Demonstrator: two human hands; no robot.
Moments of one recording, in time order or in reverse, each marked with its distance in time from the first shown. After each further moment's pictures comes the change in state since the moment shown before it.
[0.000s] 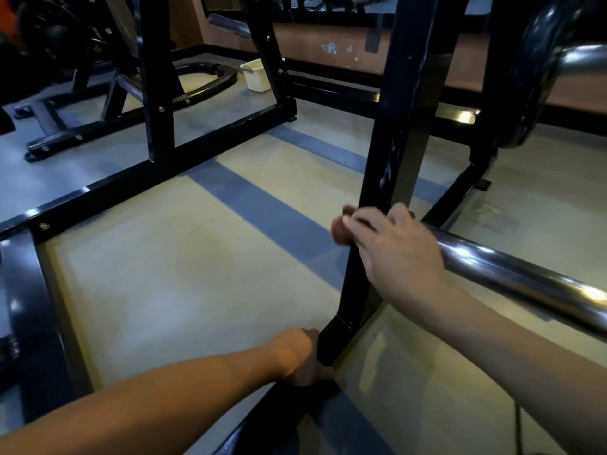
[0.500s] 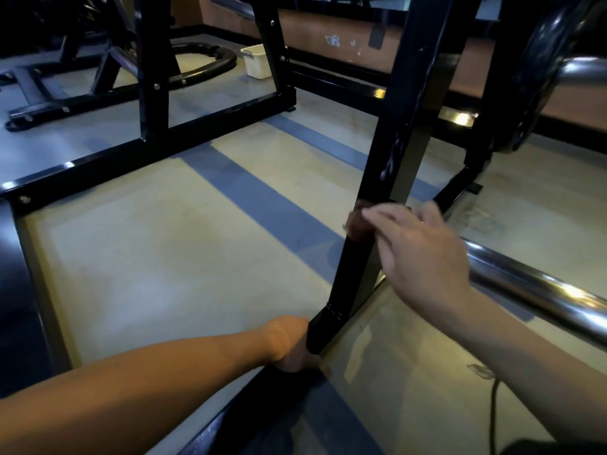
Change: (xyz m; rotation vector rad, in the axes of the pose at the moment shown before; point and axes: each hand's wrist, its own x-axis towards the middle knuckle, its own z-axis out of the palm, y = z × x) left_hand 0.003 0.003 -0.003 0.056 -0.024 0.065; right_hand -0.015 0.015 -0.023 0.003 0.009 0.070
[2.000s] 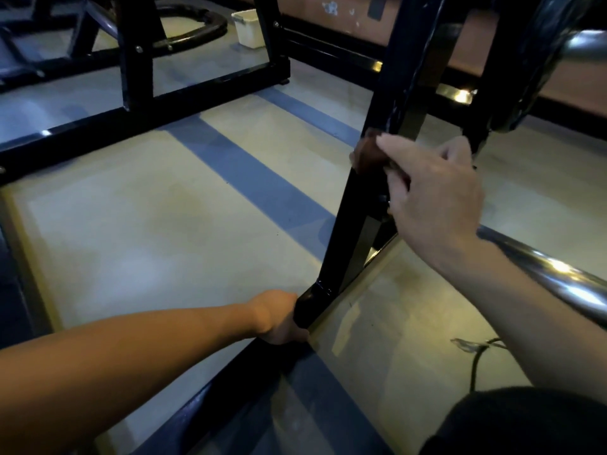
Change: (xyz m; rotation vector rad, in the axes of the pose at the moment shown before) left_hand 0.012 -0.011 0.011 -0.001 0.055 -0.019; right_hand 0.029 0.002 -0.031 0.123 0.109 0.236
